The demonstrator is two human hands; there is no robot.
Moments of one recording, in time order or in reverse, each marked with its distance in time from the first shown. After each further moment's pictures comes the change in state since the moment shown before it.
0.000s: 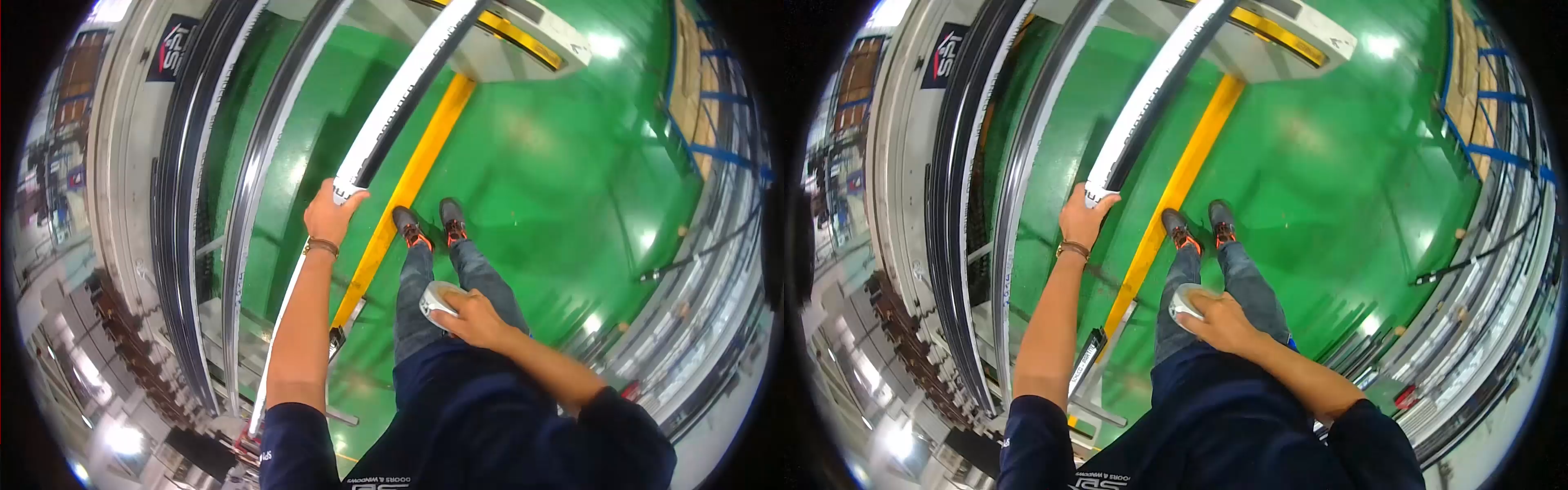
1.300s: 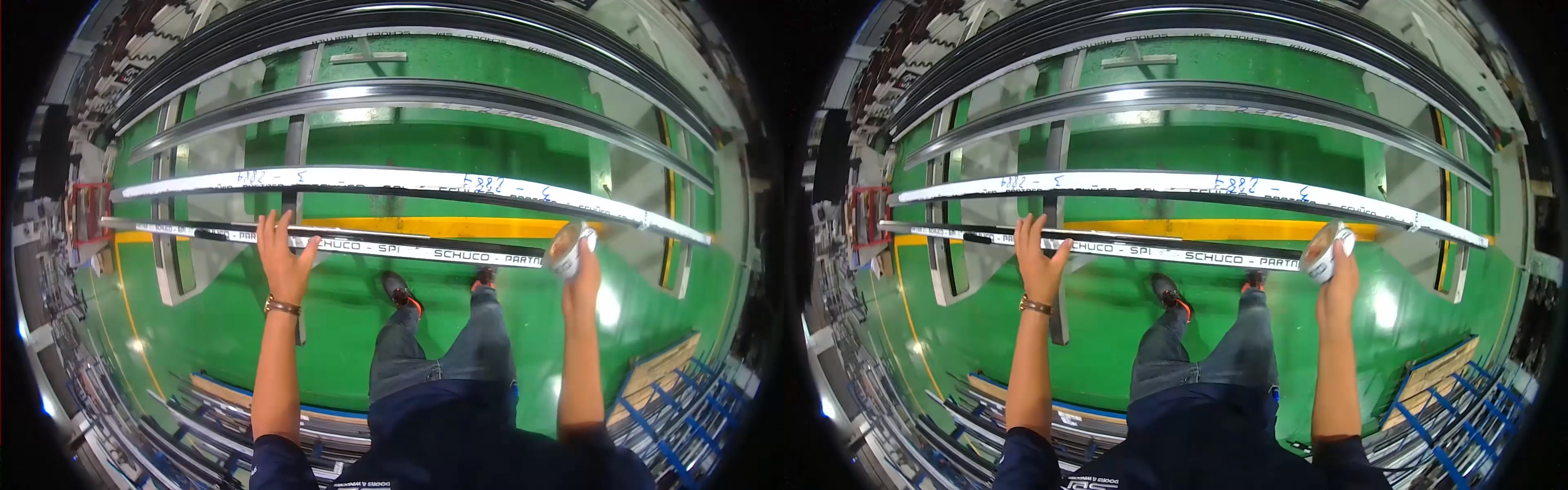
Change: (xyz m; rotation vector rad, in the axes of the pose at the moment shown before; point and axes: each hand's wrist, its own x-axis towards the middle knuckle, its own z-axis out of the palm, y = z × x) left_hand -0.654 -0.507 -0.091 0.011 0.801 -0.659; right_hand 0.029 -0.145 0.377 0.514 0.209 -0.015
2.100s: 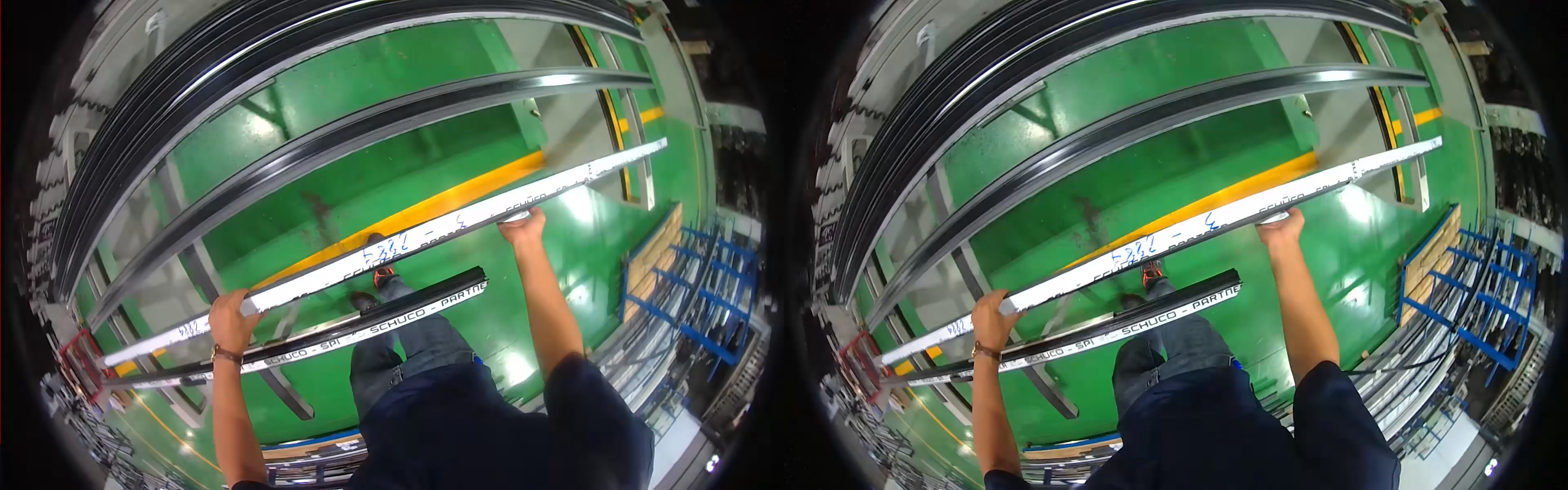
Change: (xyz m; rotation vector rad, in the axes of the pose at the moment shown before) left_hand 0.165 0.022 0.074 0.154 -0.671 0.302; right_hand 0.220 0.065 -0.069 0.836 0.479 0.385
